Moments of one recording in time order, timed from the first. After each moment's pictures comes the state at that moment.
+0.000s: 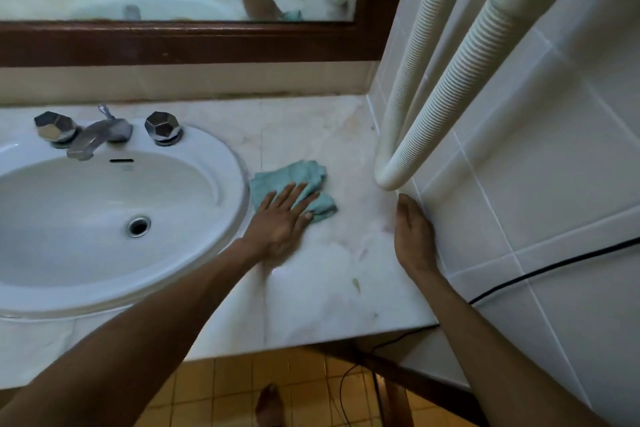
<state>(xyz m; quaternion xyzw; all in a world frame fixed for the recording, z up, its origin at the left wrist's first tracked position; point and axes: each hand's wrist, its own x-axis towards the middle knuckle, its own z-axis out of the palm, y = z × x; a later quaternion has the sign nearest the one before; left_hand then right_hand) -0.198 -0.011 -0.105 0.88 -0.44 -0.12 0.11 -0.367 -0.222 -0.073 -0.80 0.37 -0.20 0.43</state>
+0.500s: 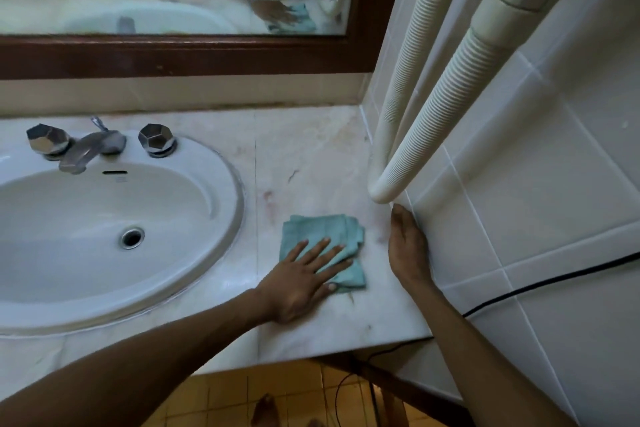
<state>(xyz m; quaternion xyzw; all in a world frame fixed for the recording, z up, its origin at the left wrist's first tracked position) -0.272 -0.009 -0.104 0.78 -0.61 -0.15 0.06 -0.365 -0.222 -0.066 -0.78 0.38 -0.19 0.45</state>
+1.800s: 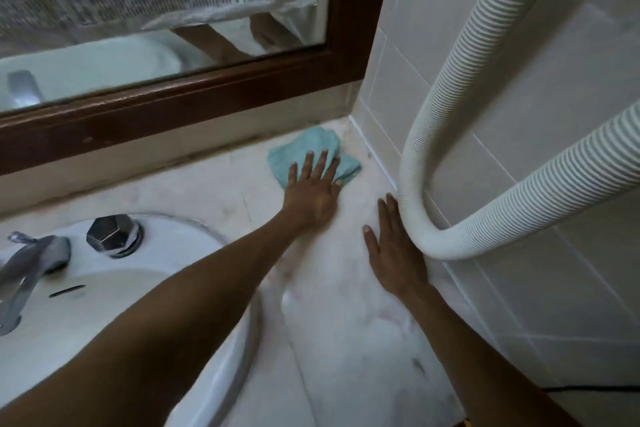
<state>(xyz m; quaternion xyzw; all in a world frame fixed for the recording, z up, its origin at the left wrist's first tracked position) -0.048 -0.168 -0.113 0.85 -0.49 -0.15 0.09 -0.256 -0.219 -0.134 -0.91 0.37 -0.11 0.12</state>
